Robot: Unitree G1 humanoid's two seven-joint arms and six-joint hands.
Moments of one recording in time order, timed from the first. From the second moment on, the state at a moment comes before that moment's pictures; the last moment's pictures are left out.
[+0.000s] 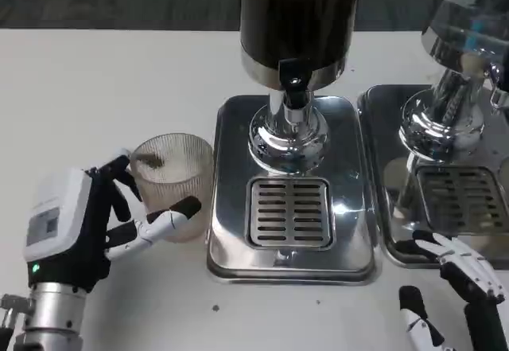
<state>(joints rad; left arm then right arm) -0.05 0.44 -0.17 0.50 0.60 -0.47 0.59 0.54 -0.32 0.16 0.02 -0.74 -0.58 -0.68</state>
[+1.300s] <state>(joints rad) -0.19 0.36 -0.25 0.68 0.64 -0.53 0.60 0.58 -0.31 0.16 0.01 -0.74 -0.58 -0.68</state>
